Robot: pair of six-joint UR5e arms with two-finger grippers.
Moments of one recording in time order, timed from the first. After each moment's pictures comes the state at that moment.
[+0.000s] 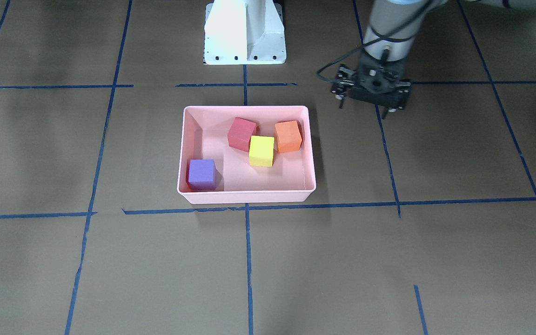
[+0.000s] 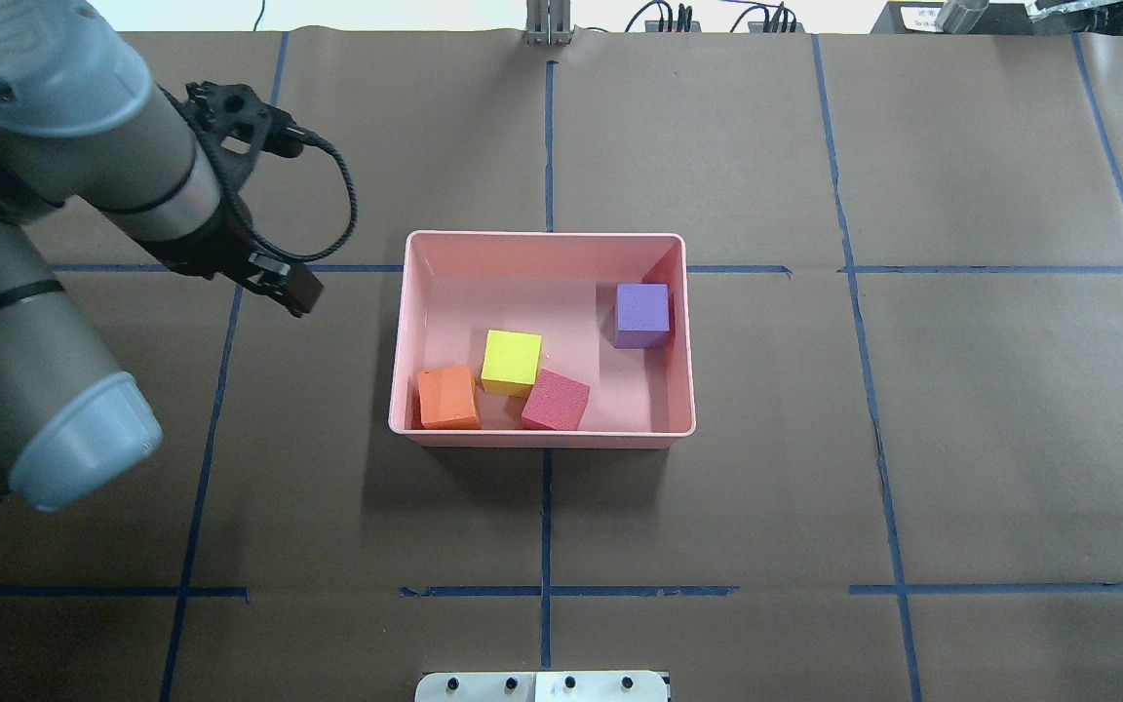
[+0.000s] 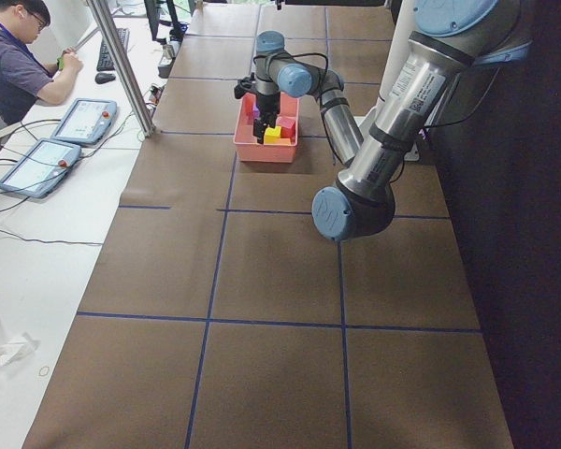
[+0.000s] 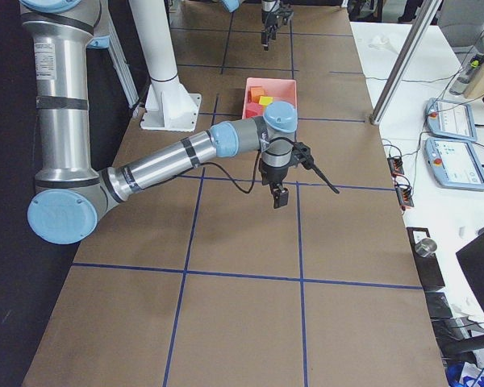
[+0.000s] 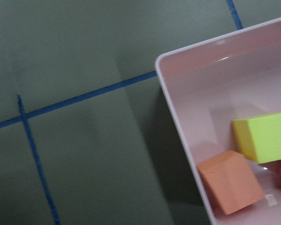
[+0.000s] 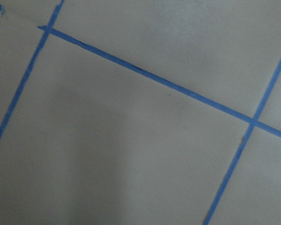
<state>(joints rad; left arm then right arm) -0.85 -2.05 -2.05 -1.22 -2.04 -0.49 1.40 -1.63 2.01 -1.77 2.29 -0.17</state>
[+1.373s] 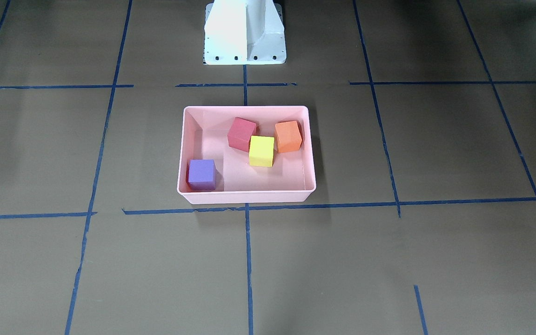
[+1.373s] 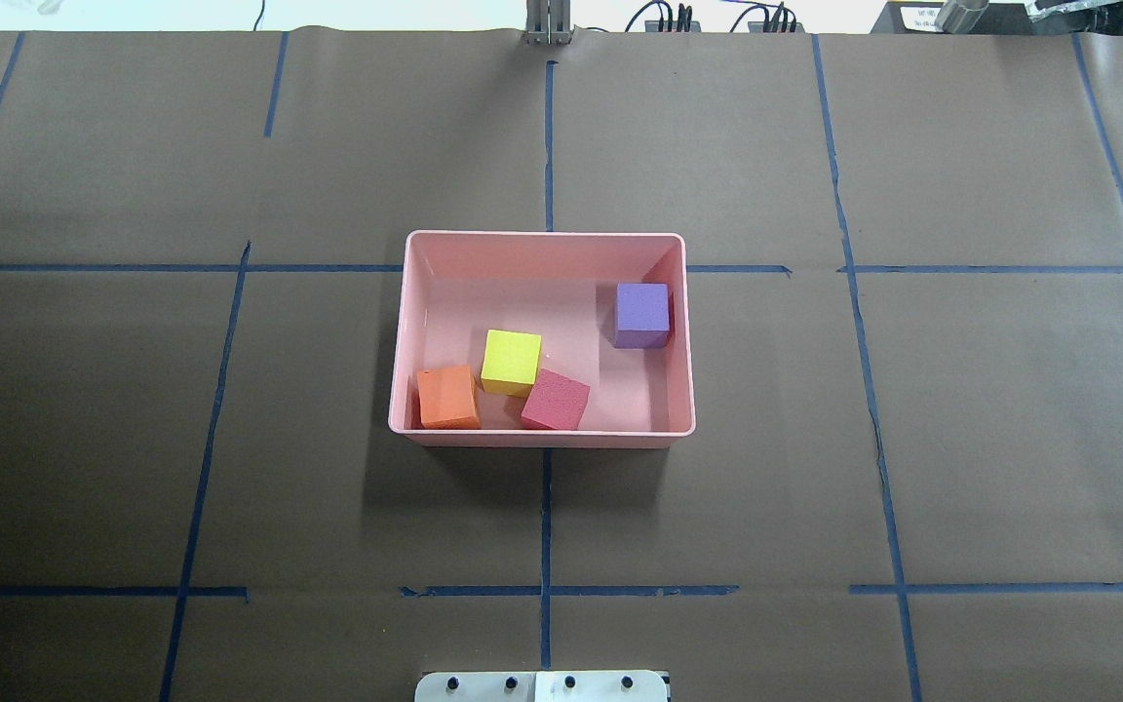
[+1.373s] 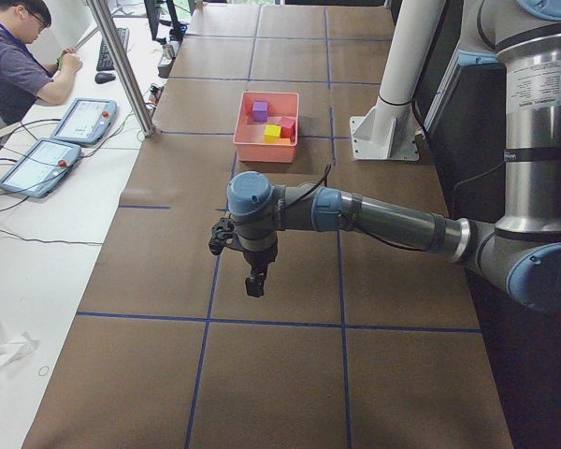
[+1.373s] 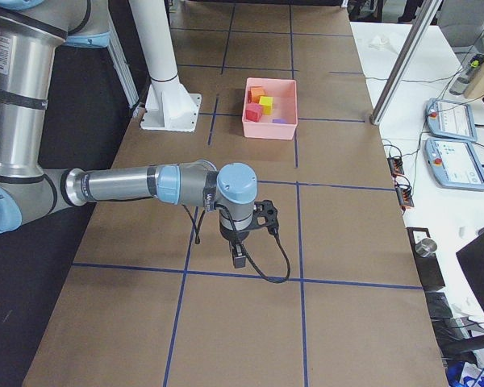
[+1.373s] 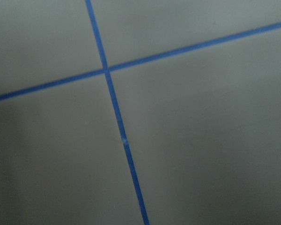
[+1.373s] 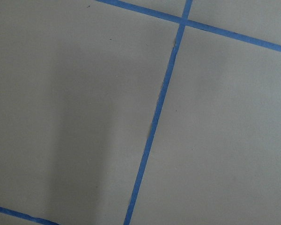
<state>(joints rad) -1.52 -1.41 -1.90 -1.40 -2.35 0.17 1.60 -1.82 1.95 -1.78 2.32 -0.33</state>
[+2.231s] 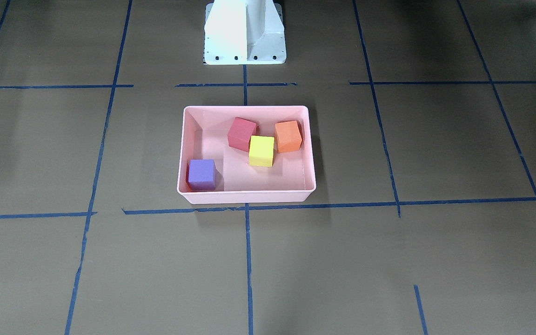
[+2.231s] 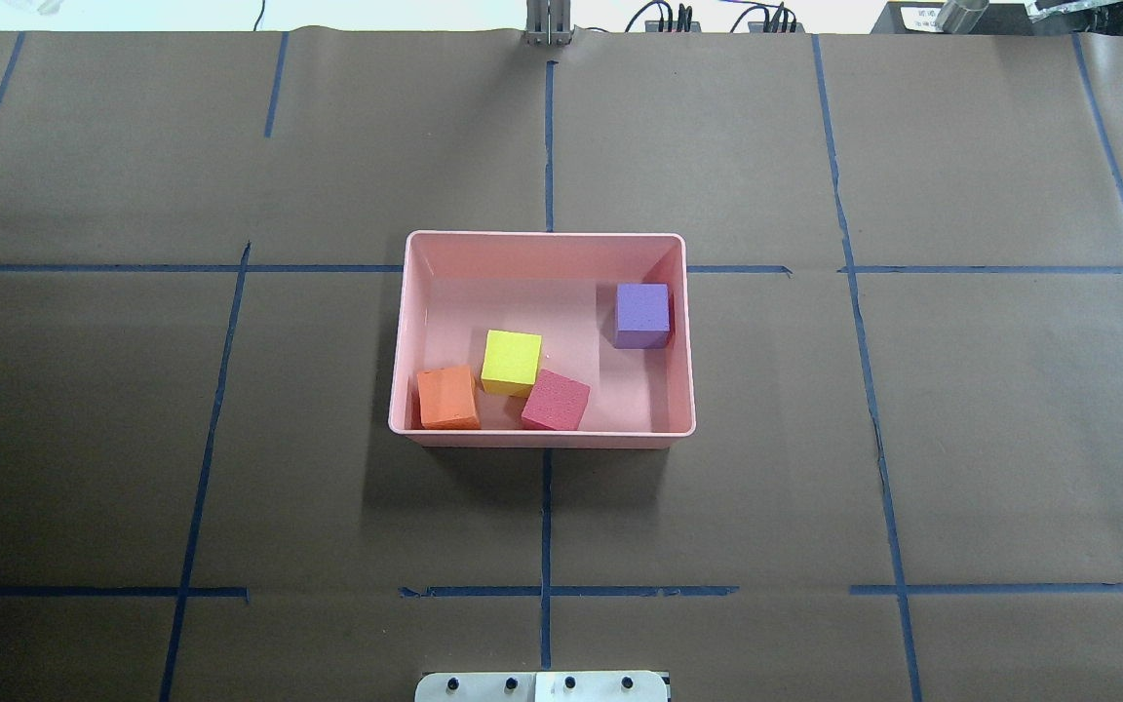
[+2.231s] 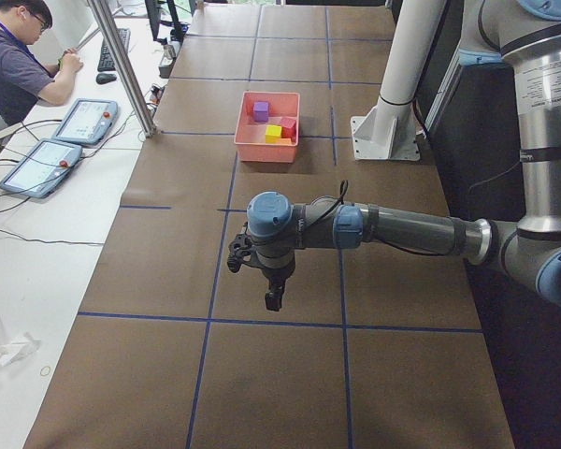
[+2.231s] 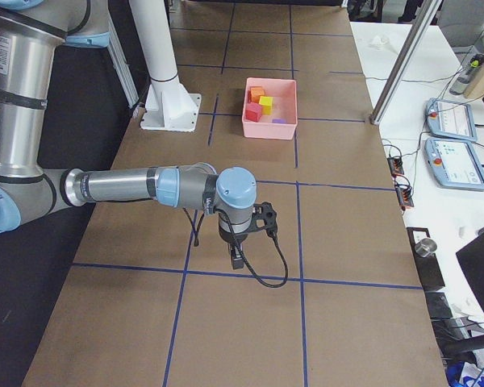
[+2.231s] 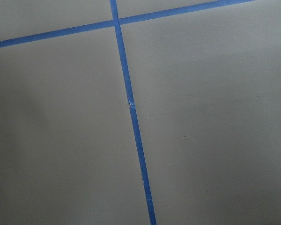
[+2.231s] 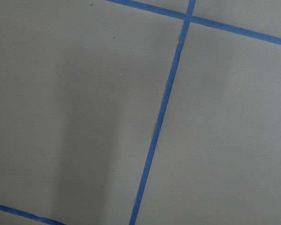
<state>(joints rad) -1.52 -1.36 -1.91 -1.42 -2.36 0.16 1.60 -1.82 1.93 -1.77 2.35 -0.33</state>
